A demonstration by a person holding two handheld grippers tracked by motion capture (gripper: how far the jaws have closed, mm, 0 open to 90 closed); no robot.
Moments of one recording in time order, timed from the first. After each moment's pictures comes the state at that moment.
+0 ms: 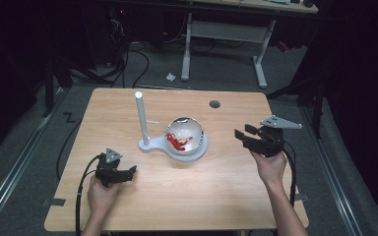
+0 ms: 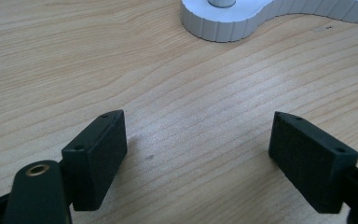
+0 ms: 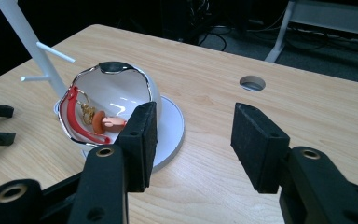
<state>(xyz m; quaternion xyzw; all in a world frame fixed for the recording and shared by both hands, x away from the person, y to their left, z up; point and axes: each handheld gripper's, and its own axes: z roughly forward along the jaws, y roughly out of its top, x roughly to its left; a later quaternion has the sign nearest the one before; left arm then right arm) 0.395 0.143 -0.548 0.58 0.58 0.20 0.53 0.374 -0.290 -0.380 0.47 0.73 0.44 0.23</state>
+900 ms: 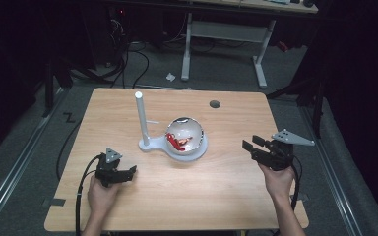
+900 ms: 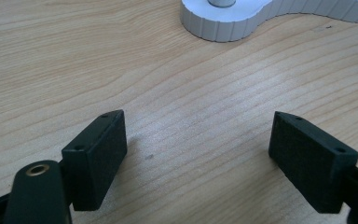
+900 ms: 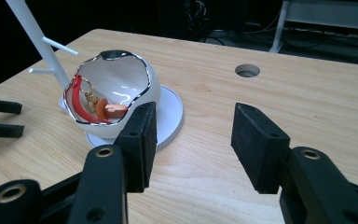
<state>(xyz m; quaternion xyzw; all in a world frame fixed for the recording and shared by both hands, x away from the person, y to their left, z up) 0.395 0.143 -0.548 0.58 0.58 0.20 0.53 0.342 -0.310 -0.399 0.48 0.71 0.46 0.23</state>
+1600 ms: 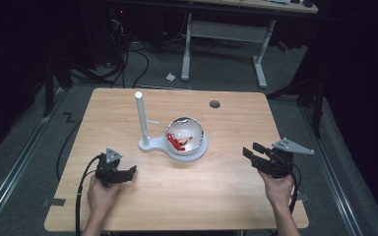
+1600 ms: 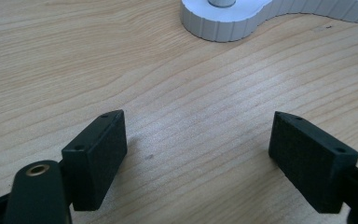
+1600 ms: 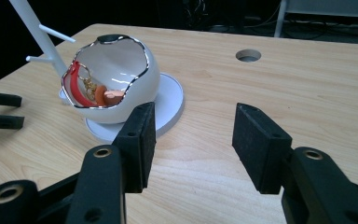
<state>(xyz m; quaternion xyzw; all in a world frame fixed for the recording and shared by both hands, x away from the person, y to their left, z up) 0.395 0.143 -0.548 0.58 0.58 0.20 0.53 0.331 -0.315 -0.421 0.49 0.70 0.47 0.22</state>
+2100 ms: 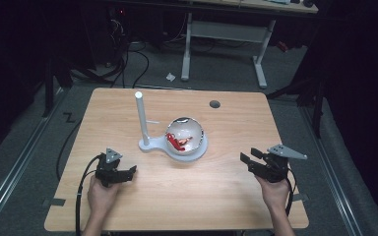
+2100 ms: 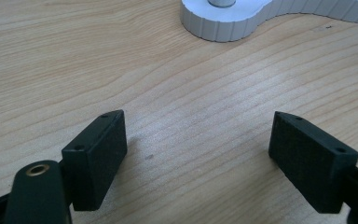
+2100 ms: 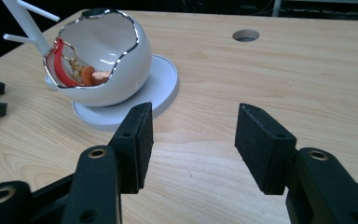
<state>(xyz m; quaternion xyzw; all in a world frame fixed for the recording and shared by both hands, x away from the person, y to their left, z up) 0.395 0.143 -0.548 0.58 0.58 0.20 0.53 0.332 -0.314 -0.447 0.51 0.70 0.45 0.22</state>
